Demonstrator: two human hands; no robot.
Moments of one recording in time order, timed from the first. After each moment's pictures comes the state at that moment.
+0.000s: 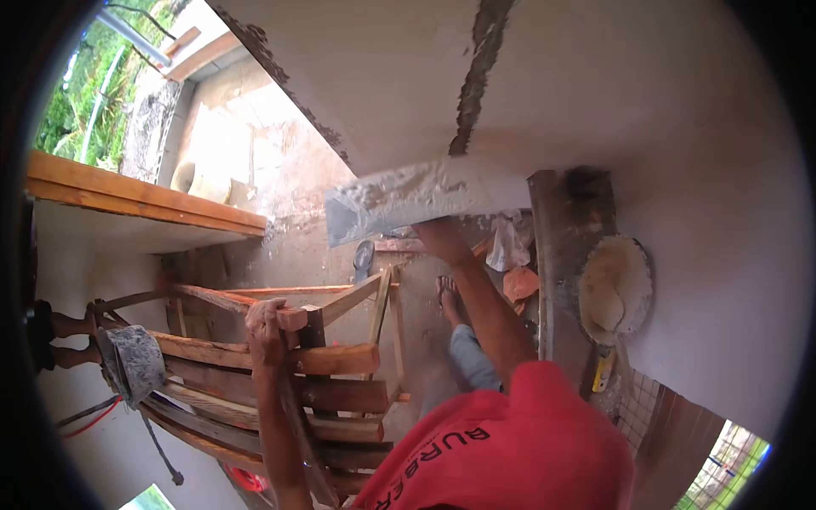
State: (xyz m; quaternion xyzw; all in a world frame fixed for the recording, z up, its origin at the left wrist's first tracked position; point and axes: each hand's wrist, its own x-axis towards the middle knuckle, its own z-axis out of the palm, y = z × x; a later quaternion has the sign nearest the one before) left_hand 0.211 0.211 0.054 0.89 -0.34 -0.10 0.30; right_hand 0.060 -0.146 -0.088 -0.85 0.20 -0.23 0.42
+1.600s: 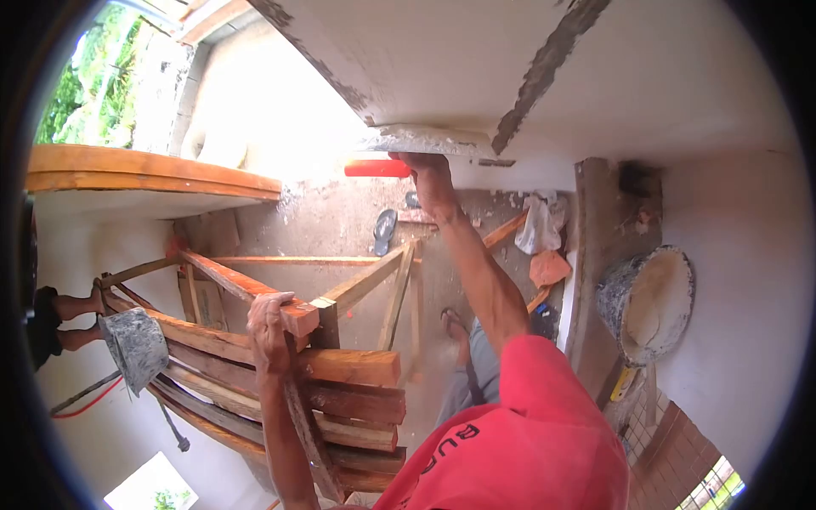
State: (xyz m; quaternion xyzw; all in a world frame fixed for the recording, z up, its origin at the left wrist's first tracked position) left_hand 0.216 0.202 0.057 0.89 -0.33 -0.11 0.29; right_hand 0.176 -0.132 -0.113 -0.32 0.19 -0.31 0.87
